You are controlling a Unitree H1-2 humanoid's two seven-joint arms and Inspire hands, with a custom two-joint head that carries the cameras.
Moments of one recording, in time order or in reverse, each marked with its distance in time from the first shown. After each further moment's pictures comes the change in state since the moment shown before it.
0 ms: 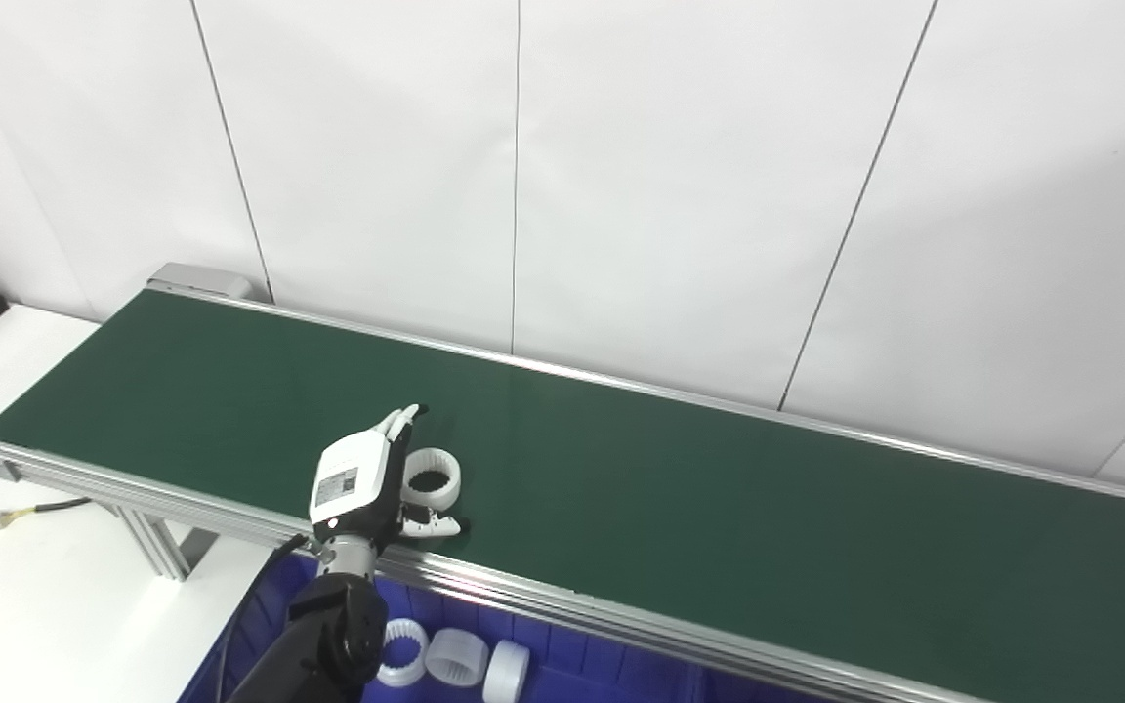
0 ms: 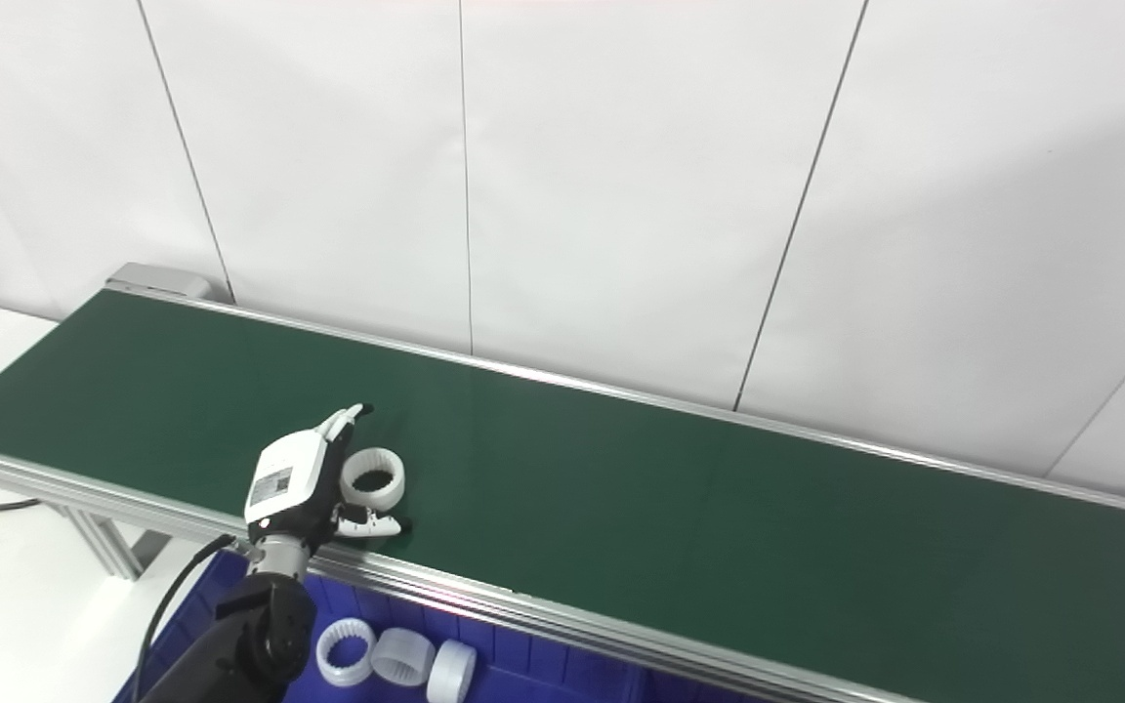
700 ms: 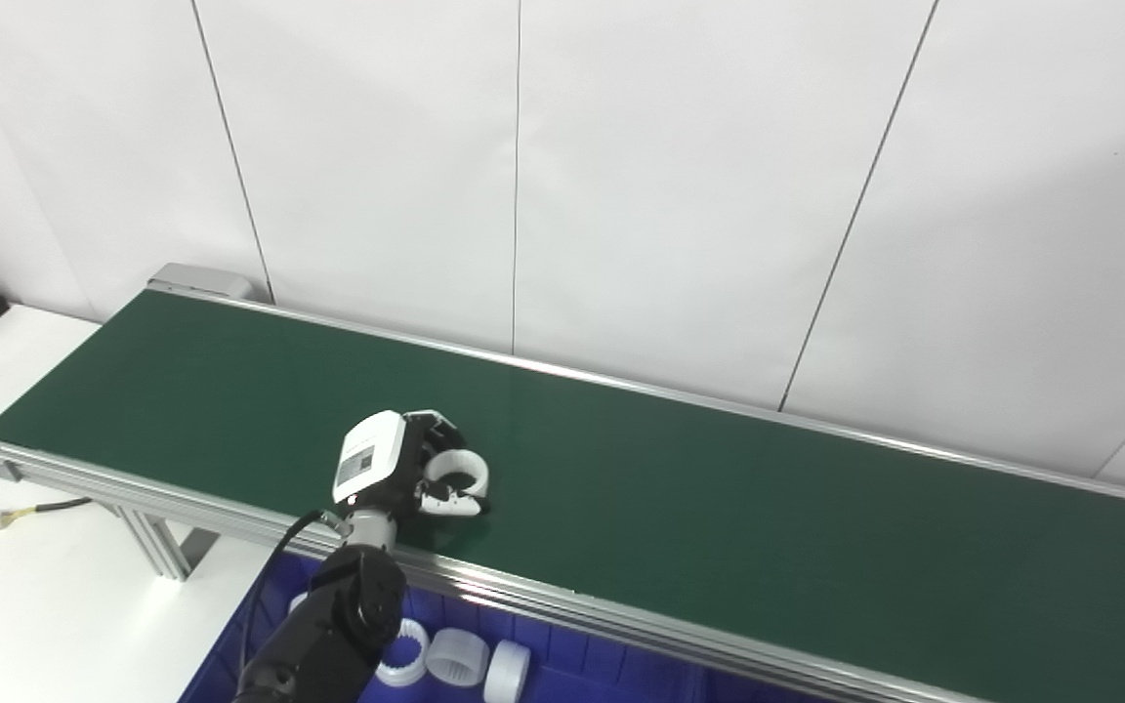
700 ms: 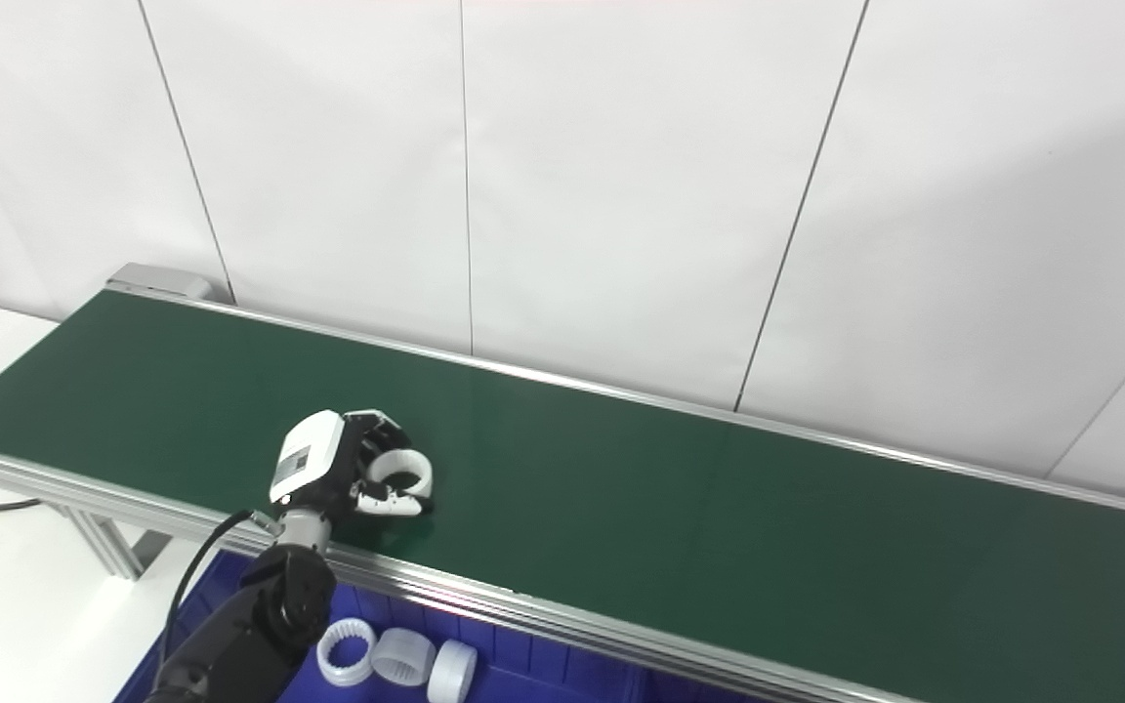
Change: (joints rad) left arm -0.070 0.016 -0.028 0.032 -0.191 -0.084 -0.140; right arm 0.009 0.002 0.000 -0.010 0.000 0.000 0.000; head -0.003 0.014
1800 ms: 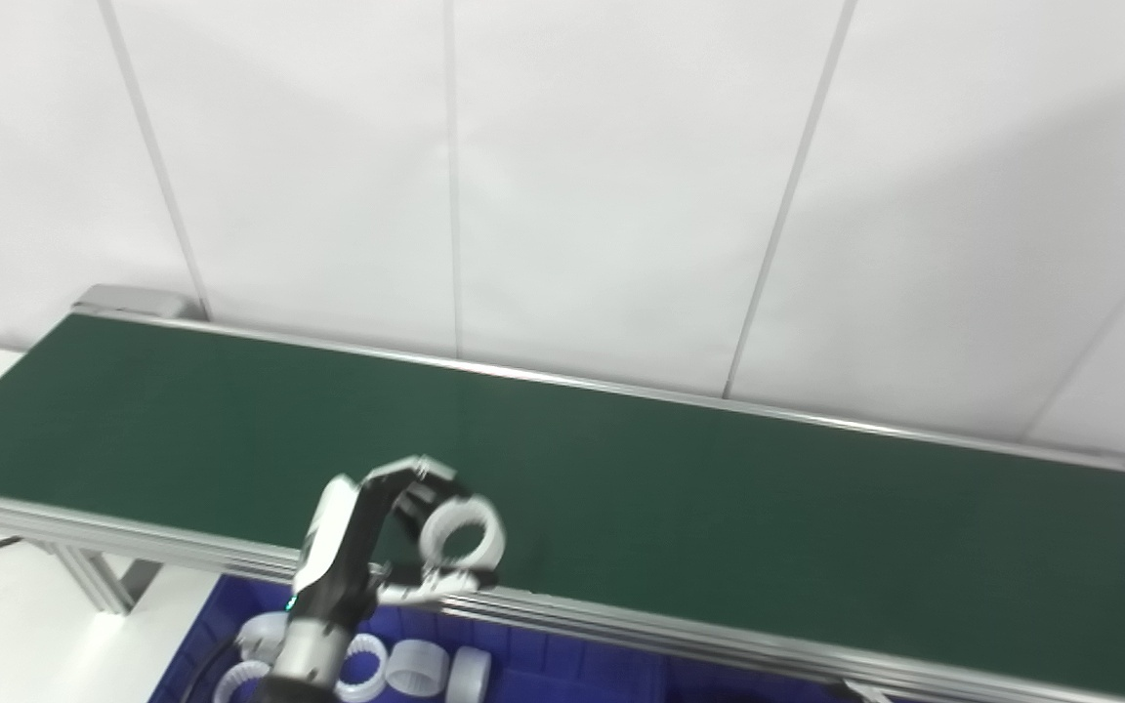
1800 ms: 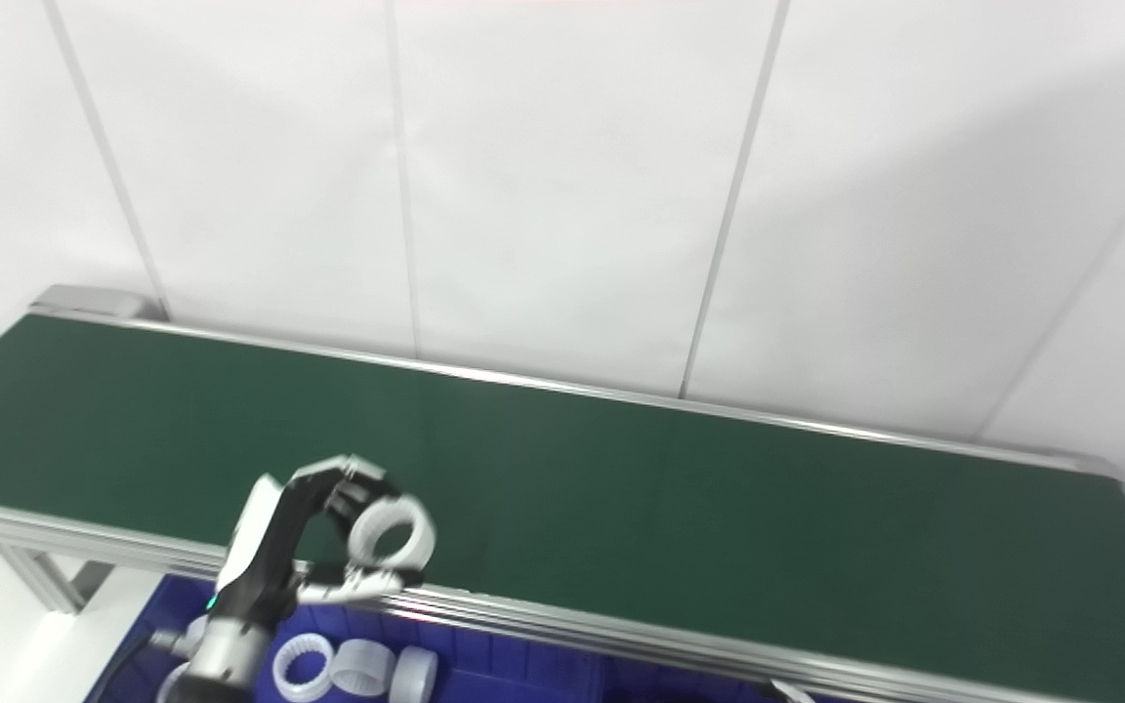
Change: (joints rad) left arm 0.383 -0.052 0.042 -0.489 -0.141 -0.282 -0.084; right arm 0.011 0.027 0.014 -0.071 -0.039 0.000 0.003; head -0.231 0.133
